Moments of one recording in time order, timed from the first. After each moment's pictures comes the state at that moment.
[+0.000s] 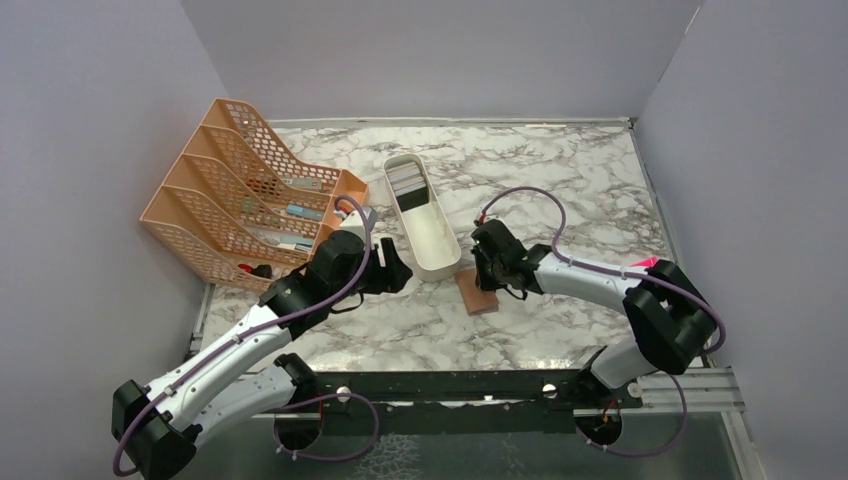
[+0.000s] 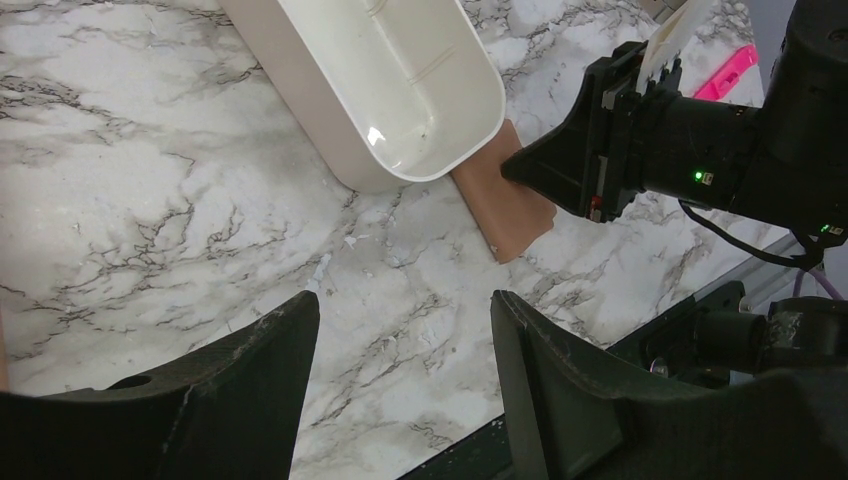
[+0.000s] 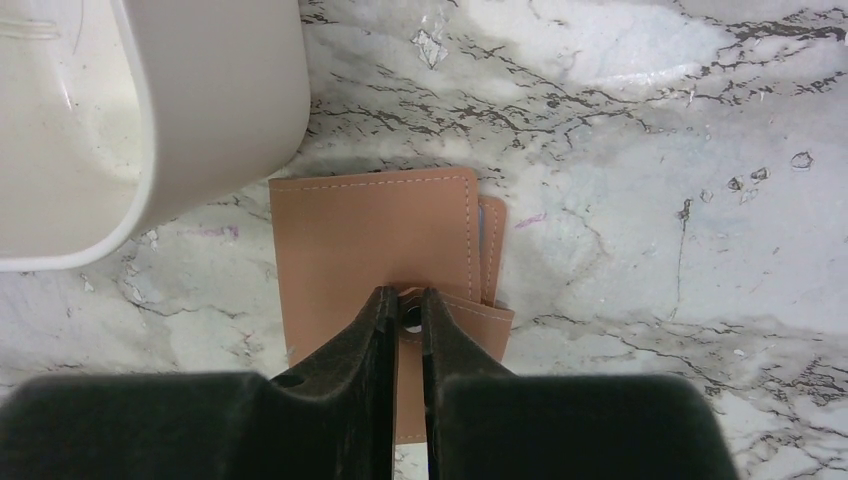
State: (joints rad) left arm -0.74 0.84 0.69 -0.40 -0.05 -0.63; right arm 0.74 1.51 0.79 -0.28 0.15 0.45
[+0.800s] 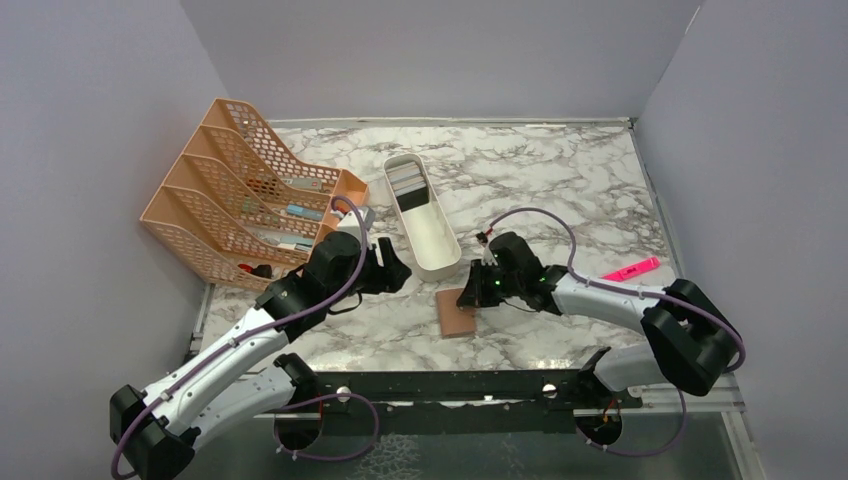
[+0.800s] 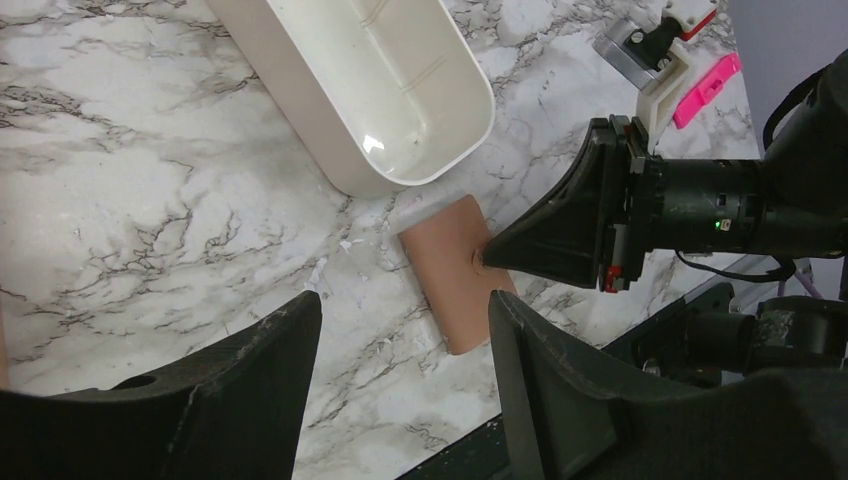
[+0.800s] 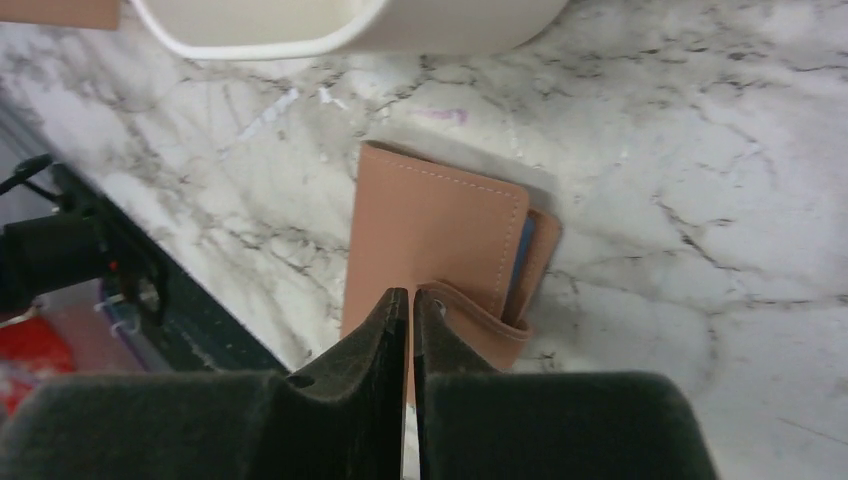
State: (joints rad) left arm -0.74 0.81 0.69 -0.40 -0.05 -0.63; right arm 0.74 1.38 0.59 -0.02 -0.25 0.62
